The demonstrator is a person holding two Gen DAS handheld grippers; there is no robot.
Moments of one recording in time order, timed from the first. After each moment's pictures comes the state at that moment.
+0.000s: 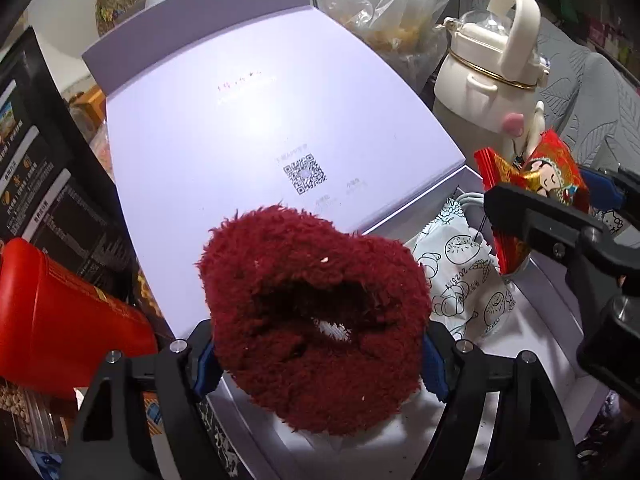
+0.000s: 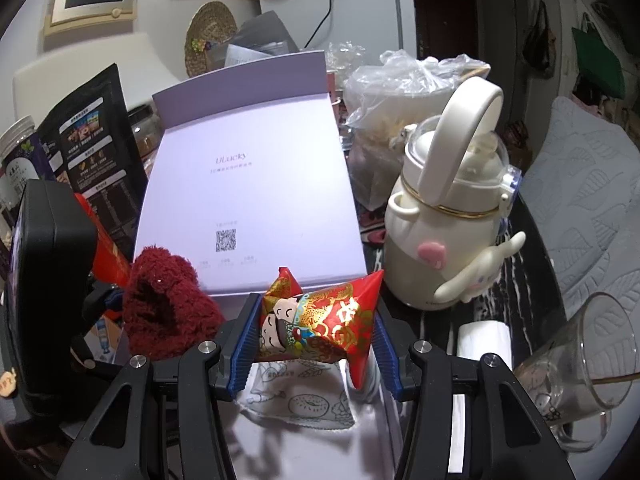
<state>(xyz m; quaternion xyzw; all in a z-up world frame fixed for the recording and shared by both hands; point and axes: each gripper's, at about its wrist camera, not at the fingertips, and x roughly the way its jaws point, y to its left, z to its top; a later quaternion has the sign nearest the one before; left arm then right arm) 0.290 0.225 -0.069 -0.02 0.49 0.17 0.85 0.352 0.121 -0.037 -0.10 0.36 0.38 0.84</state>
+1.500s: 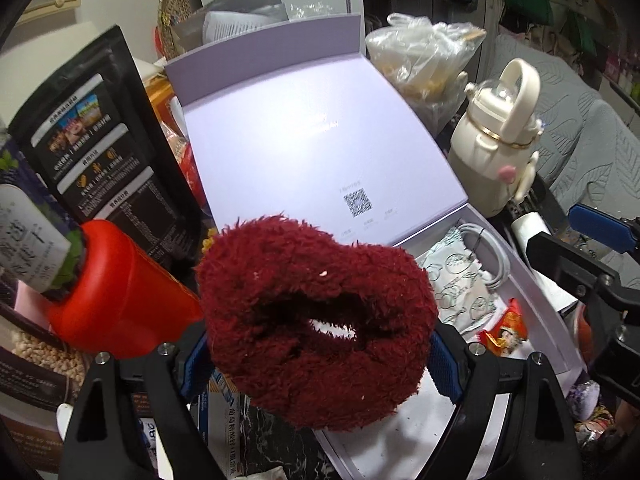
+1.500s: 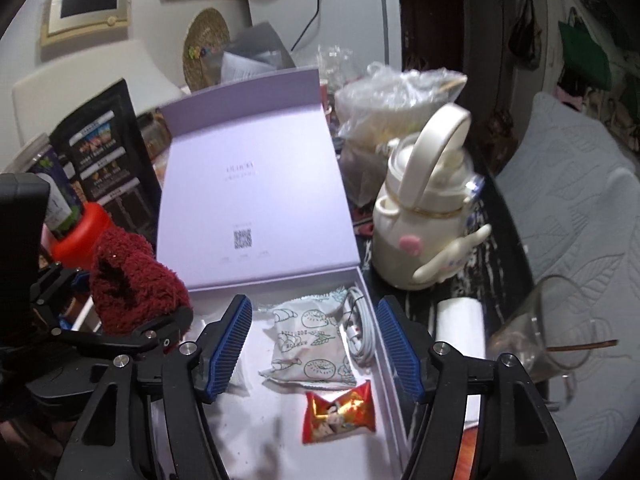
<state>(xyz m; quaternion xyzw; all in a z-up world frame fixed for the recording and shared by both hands) 0.254 0.226 -0.011 -0.05 0.45 0.21 0.86 0.325 0.104 0.000 -0.10 0.38 0.36 0.85</state>
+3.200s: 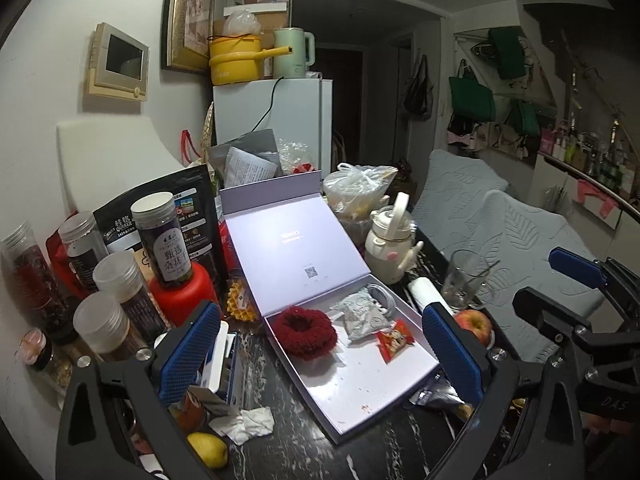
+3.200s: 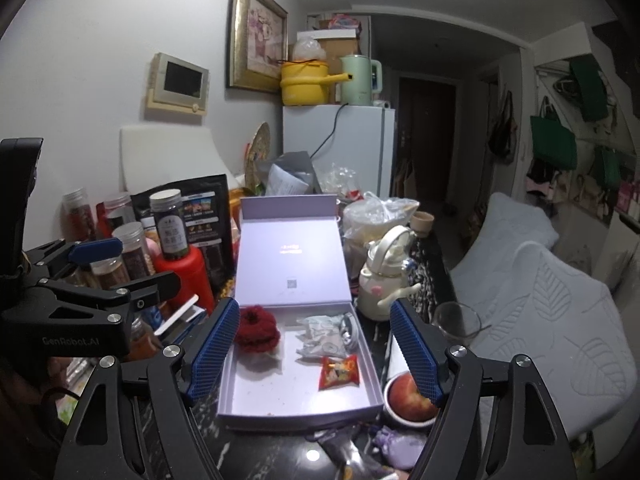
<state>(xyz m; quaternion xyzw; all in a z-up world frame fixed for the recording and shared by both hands) 0.061 0.147 0.118 -0.05 0.26 0.16 0.95 0.139 -0.009 0.116 -0.09 0.20 0.37 0.90</state>
